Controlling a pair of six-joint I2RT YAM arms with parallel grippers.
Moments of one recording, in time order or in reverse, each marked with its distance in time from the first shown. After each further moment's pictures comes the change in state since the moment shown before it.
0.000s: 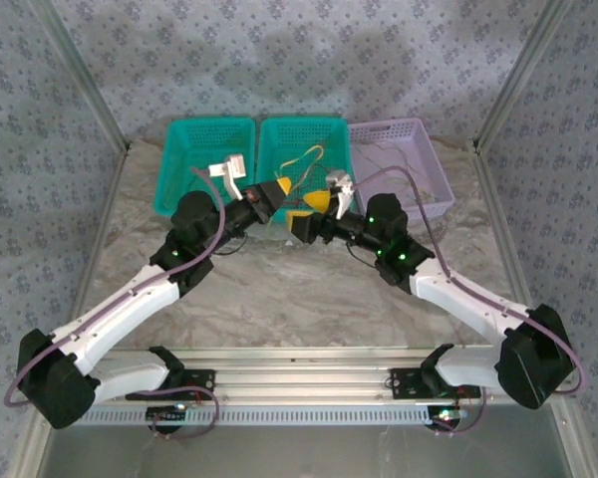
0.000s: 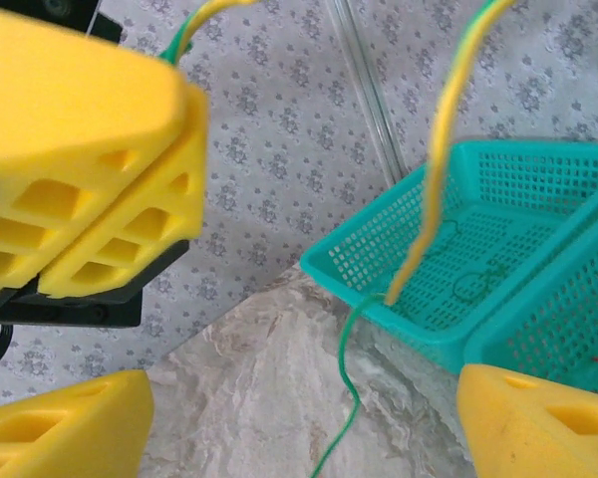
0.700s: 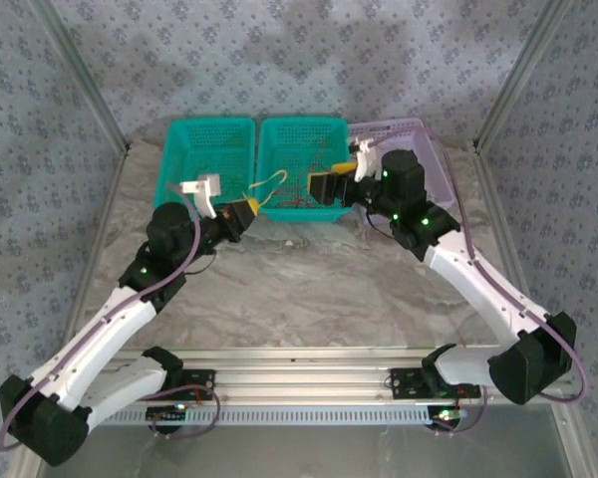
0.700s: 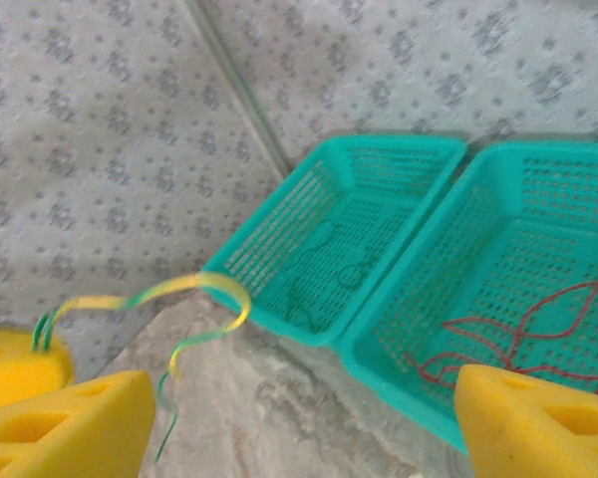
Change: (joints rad) left arm 0.140 -0.187 -0.086 -0.308 0.025 0.207; right arm -0.137 0.015 0.325 -0.499 0.052 -0.015
